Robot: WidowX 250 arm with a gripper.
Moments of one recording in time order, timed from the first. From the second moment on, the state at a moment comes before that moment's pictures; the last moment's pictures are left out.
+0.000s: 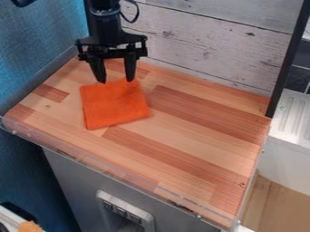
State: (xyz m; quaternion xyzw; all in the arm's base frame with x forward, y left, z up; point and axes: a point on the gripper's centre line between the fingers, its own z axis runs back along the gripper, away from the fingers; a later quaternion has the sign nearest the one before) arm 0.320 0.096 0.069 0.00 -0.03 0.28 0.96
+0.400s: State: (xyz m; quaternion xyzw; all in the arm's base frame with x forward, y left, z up) arm 0.321 0.106 0.040 0.03 -0.01 0.30 0.95
